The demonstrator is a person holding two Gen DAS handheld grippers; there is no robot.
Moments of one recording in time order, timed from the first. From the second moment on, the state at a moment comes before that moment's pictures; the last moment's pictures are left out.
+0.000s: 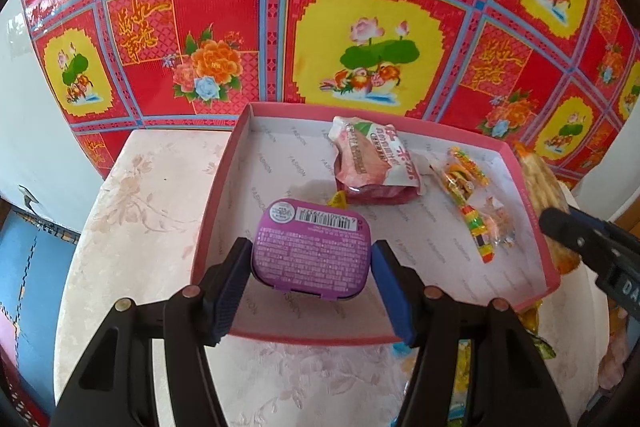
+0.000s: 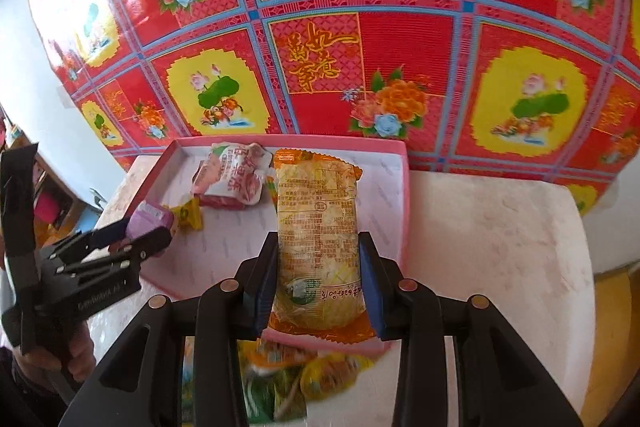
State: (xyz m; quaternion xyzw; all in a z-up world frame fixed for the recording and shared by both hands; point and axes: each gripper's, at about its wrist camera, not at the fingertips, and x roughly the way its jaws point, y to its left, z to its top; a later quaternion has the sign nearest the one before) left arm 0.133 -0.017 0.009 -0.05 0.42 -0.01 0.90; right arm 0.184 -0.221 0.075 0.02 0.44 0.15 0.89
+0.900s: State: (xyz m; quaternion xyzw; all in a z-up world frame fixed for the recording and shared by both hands) left arm 0.169 -0.012 0.010 -0.05 0.43 0.00 0.90; right arm 0.223 -0.210 0.040 0.03 0.44 0.15 0.88
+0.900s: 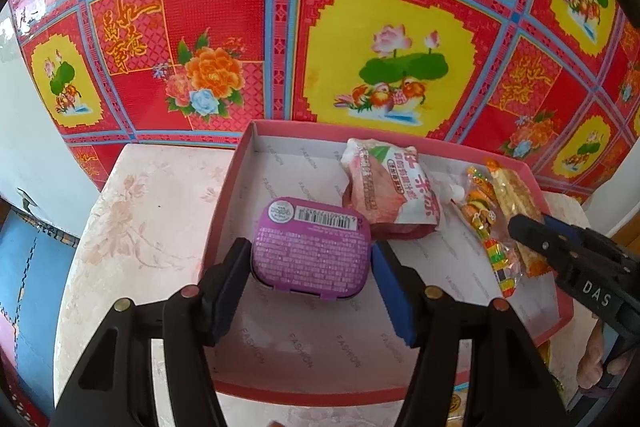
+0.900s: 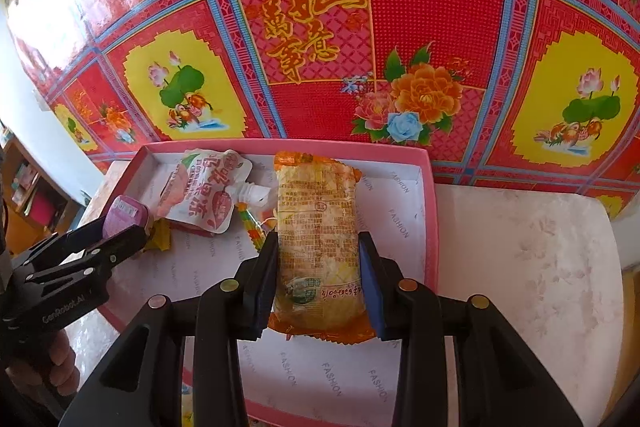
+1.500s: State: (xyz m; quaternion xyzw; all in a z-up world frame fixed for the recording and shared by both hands) left arm 0.154 -0.034 0.046 -0.05 0.42 -0.02 0.90; right arm 0.206 -0.219 0.060 0.04 0.42 0.15 0.89
